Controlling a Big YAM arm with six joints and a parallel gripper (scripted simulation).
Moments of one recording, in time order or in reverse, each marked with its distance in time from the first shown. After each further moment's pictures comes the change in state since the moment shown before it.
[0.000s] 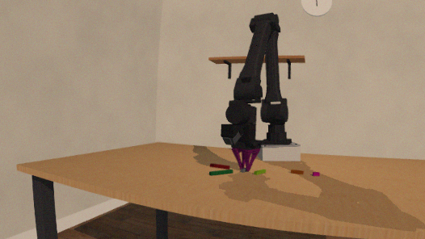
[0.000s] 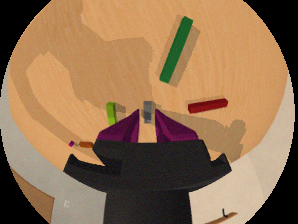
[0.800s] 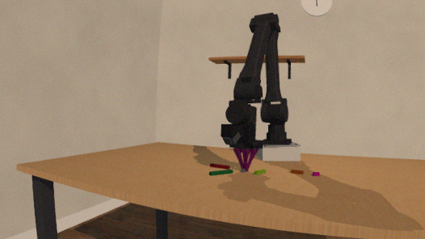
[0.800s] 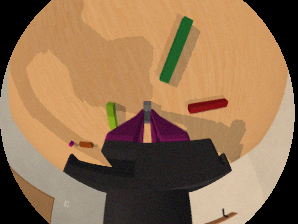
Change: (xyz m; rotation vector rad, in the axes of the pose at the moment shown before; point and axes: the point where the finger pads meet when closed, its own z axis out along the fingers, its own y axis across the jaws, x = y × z) arm 0.000 0.000 0.000 0.000 0.000 0.000
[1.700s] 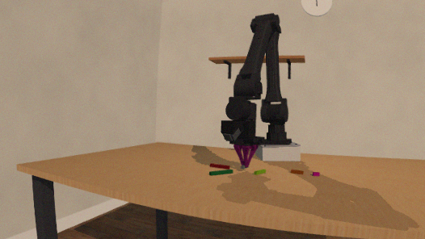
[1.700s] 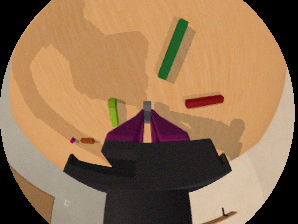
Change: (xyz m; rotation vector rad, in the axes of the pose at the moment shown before) arm 0.001 -0.001 -0.011 0.001 0.005 0.000
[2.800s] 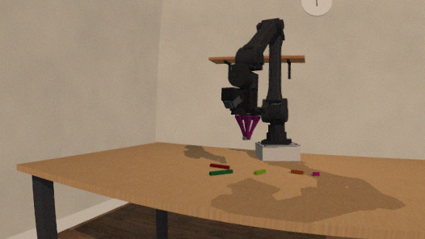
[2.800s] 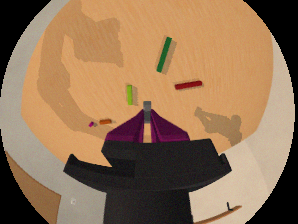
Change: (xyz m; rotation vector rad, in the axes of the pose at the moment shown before) arm -0.010 0.008 -0.093 -0.005 -0.017 0.049
